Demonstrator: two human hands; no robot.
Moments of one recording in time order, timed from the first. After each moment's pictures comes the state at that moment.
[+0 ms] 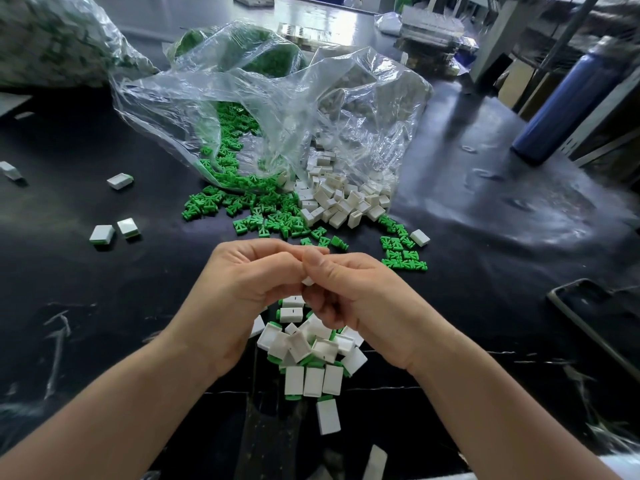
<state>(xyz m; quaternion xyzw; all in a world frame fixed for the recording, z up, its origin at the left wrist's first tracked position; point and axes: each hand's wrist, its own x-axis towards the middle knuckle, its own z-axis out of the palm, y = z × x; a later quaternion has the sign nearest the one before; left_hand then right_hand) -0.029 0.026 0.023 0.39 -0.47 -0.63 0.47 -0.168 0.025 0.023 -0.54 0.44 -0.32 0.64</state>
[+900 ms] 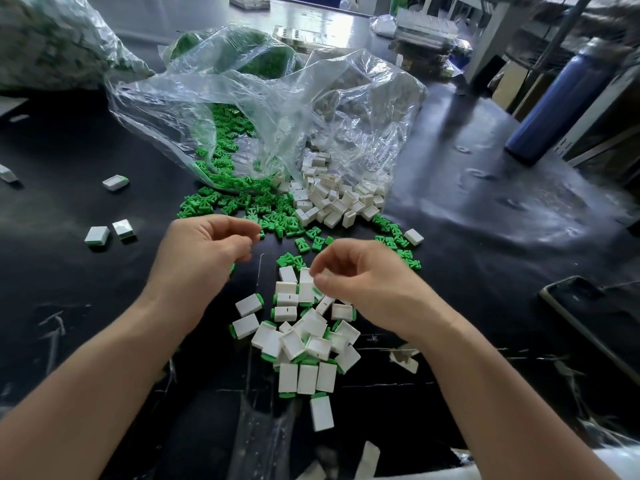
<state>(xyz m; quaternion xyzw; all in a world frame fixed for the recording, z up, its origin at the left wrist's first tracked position) -0.009 -0.009 0.005 0.62 -0.50 -0.40 0.46 -0.188 0.012 0.020 -0.66 0.56 -0.26 0.42</state>
